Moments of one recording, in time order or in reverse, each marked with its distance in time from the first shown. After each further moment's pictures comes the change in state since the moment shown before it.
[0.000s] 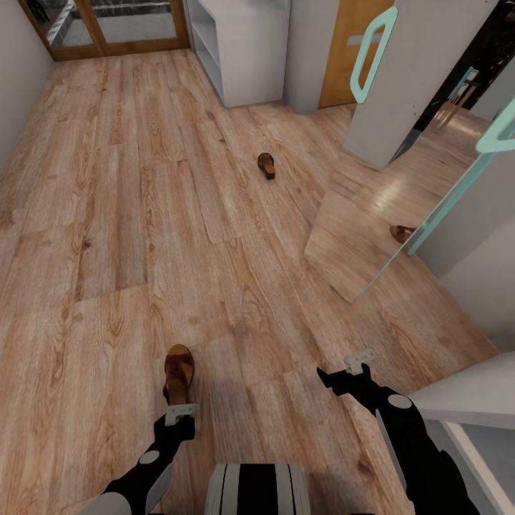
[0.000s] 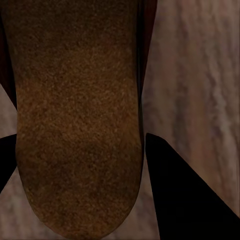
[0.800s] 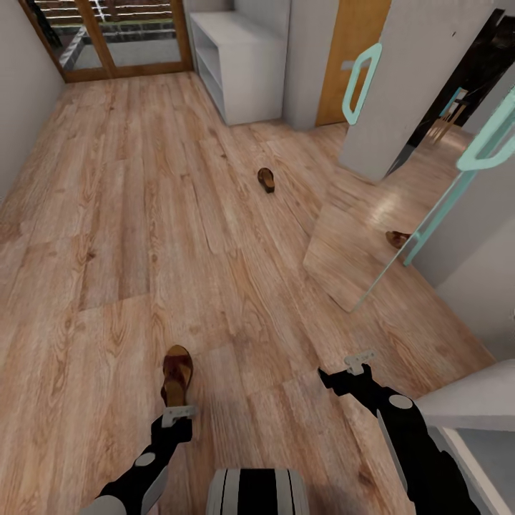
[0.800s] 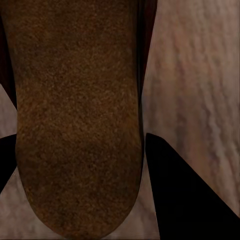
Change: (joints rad) left arm 0.012 0.015 0.000 -0.012 -0.012 0.002 -0.012; right arm 0.002 -0.004 -0.001 -0.002 0.005 -0.001 0.000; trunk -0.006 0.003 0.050
